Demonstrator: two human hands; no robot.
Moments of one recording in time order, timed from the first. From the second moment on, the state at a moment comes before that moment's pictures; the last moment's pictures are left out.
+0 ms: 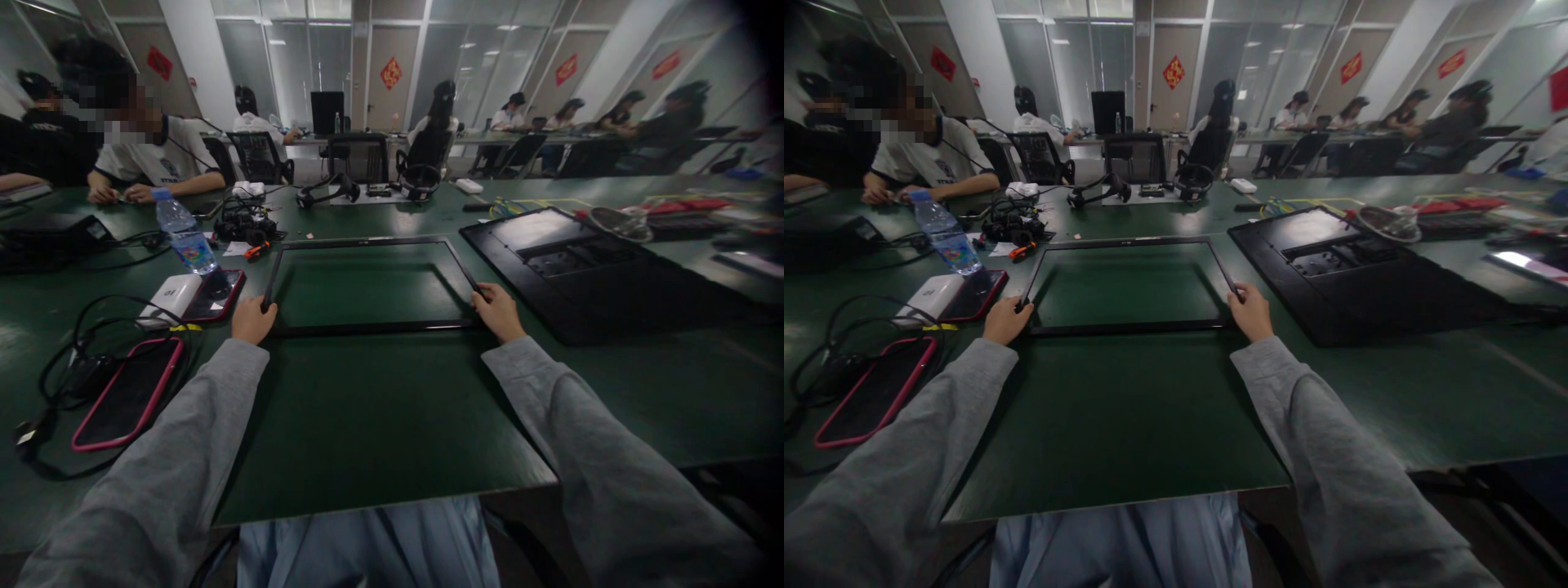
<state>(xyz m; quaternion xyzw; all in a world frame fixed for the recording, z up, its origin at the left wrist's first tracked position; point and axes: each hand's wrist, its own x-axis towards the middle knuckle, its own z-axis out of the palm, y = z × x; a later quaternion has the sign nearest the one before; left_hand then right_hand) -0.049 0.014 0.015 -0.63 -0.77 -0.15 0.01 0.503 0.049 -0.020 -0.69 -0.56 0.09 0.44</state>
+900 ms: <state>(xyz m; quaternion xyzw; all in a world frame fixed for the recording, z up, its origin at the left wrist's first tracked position) -0.052 0.016 0.012 -0.63 -0.76 -0.16 0.01 0.505 0.051 -0.024 -0.69 -0.56 0.10 0.44</state>
